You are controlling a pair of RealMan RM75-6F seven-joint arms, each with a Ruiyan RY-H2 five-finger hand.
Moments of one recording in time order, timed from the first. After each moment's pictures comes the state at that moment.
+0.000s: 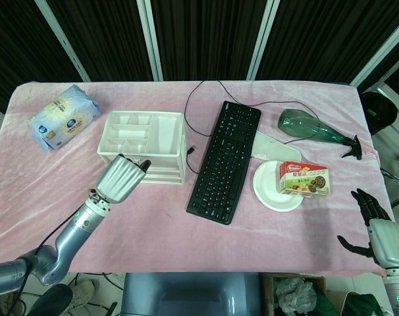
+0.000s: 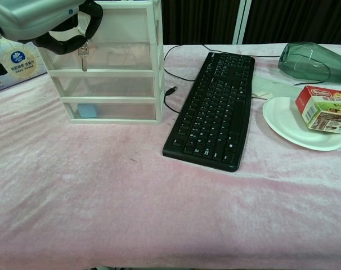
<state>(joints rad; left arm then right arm) -0.73 -1.43 -0.13 -1.54 1.55 1.27 0.81 0.08 -1.05 0.05 -1.67 -1.48 1.40 0.21</state>
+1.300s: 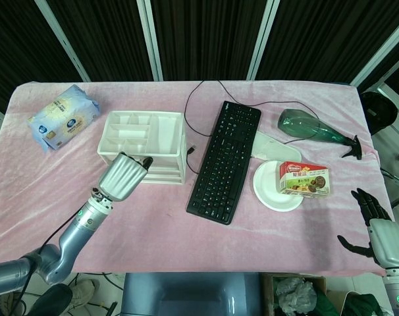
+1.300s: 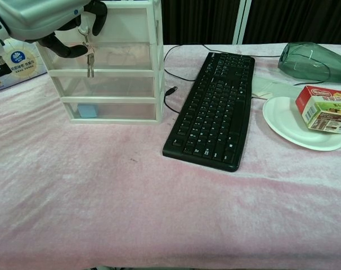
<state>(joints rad) -0.73 -1.45 -0.16 -1.54 1.53 1.25 0.86 0.08 -1.05 0.05 -1.67 -1.48 1.41 0.21</state>
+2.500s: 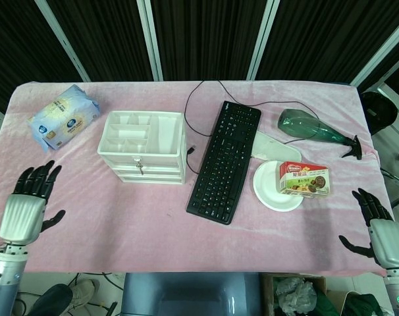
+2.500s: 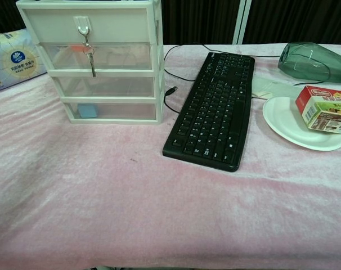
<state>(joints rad) -0.27 -1.22 0.04 -1.71 1.51 1.67 0.36 0.08 -1.05 0.05 -1.66 -1.48 1.42 0.17</state>
